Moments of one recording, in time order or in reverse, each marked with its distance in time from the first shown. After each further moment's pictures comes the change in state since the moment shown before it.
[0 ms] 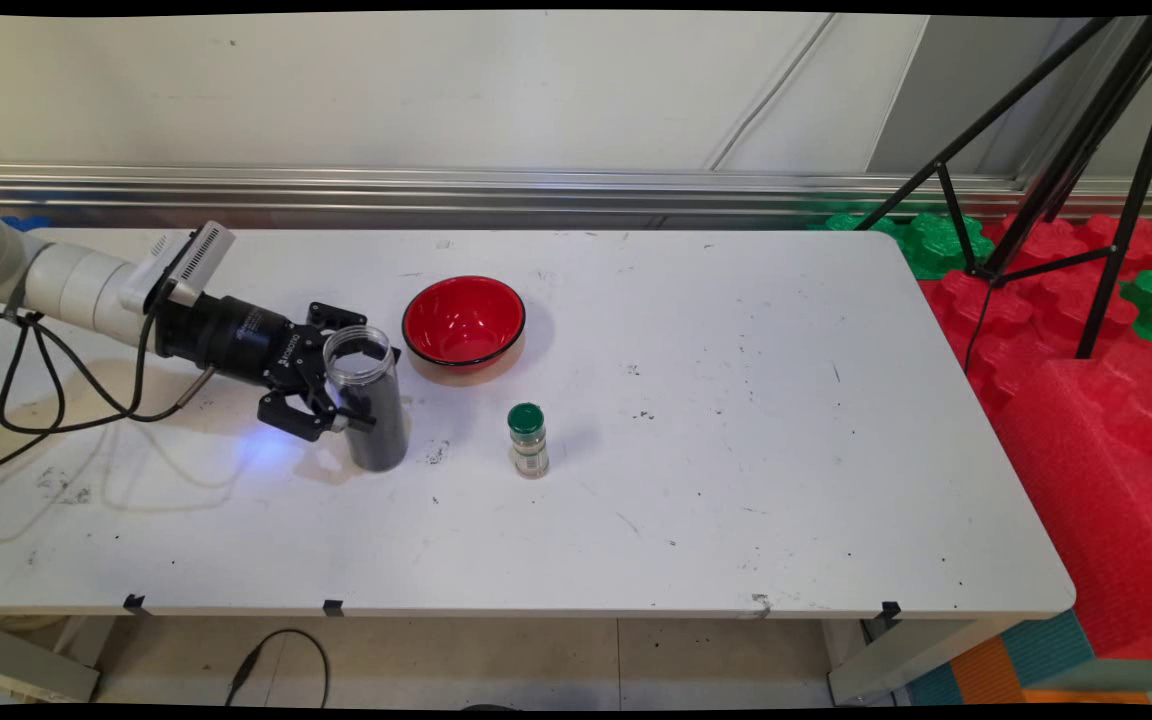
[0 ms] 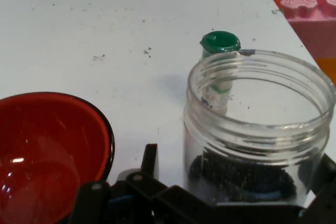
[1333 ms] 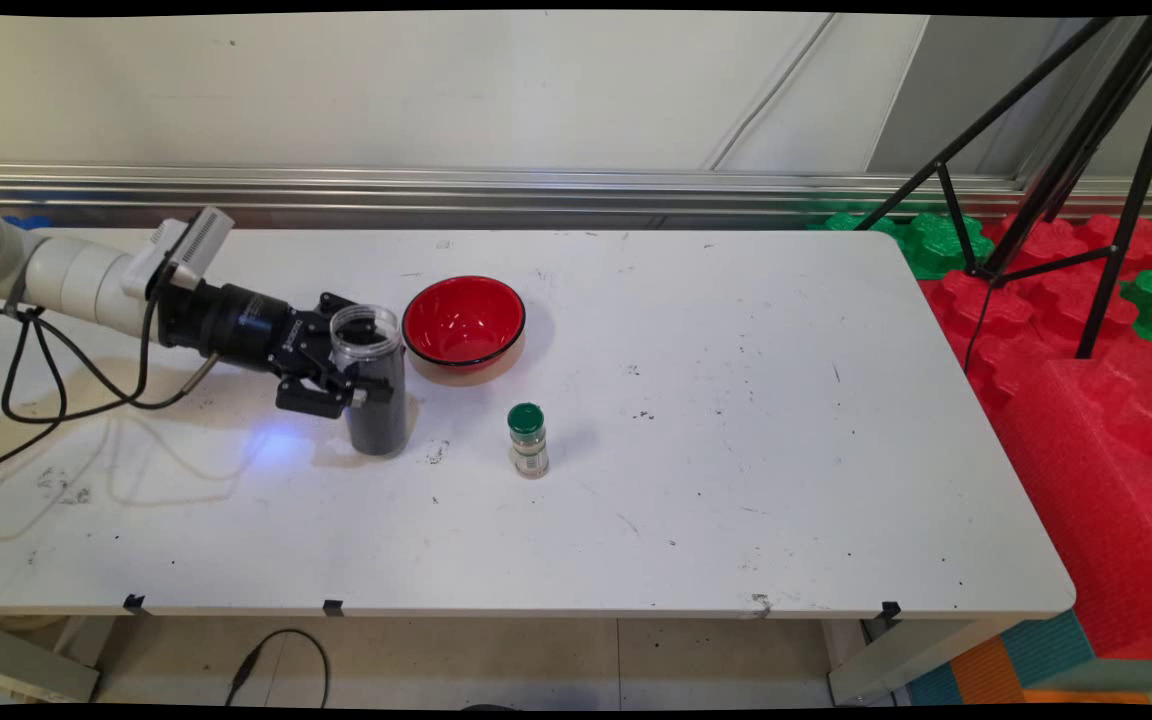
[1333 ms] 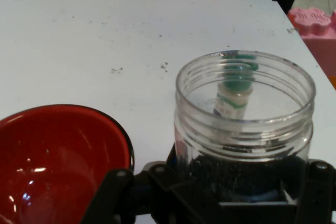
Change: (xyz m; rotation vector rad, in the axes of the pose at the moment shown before) arm 0.007 -0.005 -0.002 0.035 0.033 -0.028
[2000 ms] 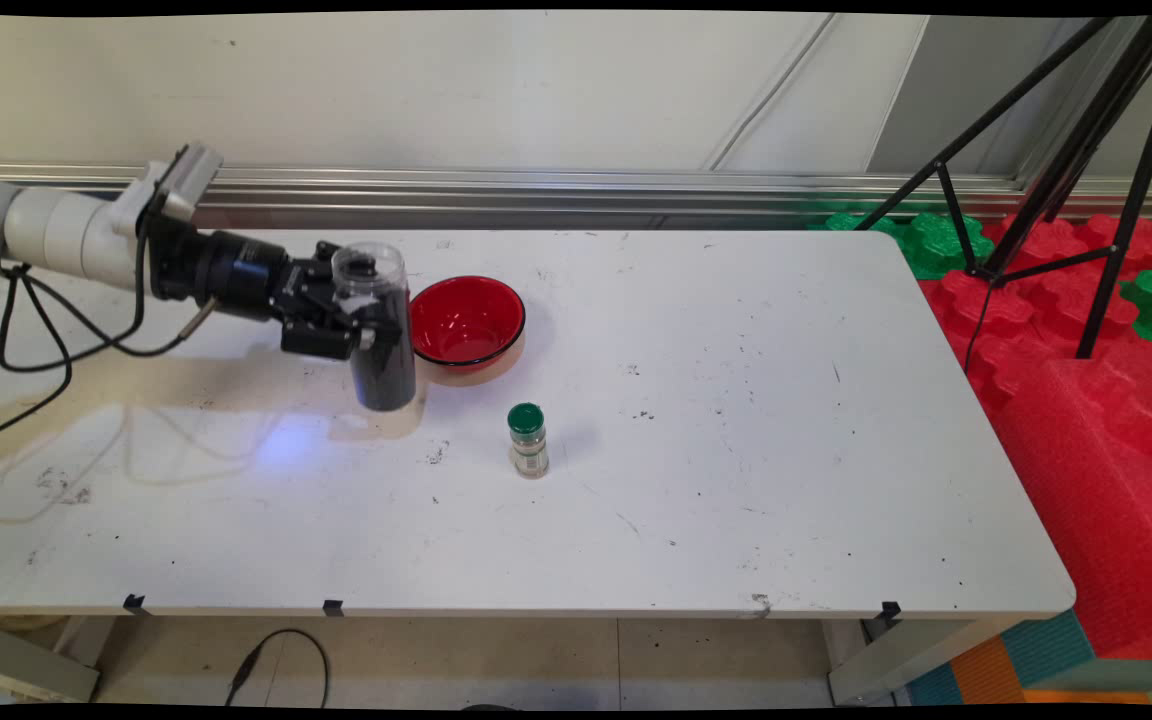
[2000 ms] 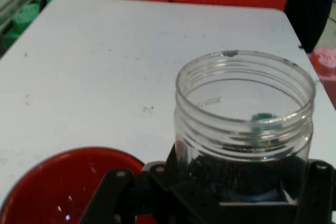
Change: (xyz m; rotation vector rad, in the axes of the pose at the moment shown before) arm 0.046 -0.009 -0.012 0.065 0.044 -0.073
